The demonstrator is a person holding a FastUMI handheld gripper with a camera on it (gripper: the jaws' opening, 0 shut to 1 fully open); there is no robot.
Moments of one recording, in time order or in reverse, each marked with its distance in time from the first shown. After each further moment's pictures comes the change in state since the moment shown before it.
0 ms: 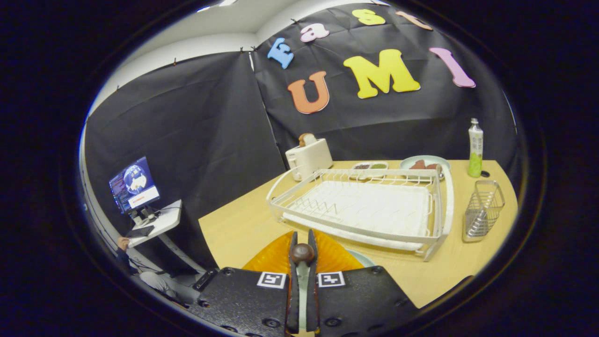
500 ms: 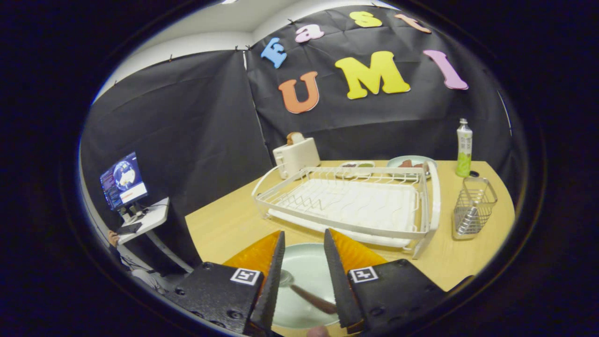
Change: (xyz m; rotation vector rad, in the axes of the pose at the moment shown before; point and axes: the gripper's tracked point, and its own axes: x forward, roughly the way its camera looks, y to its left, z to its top) arm -0.011 -0.043 0.000 -0.028 -0.039 -0.150
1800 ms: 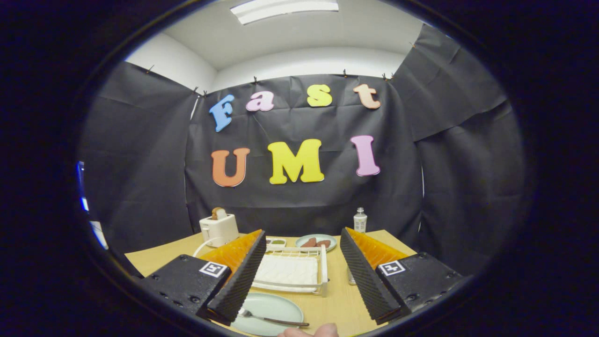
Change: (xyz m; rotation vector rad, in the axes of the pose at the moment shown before) arm -0.144 0.009 0.098 -0.027 -0.466 -0.541
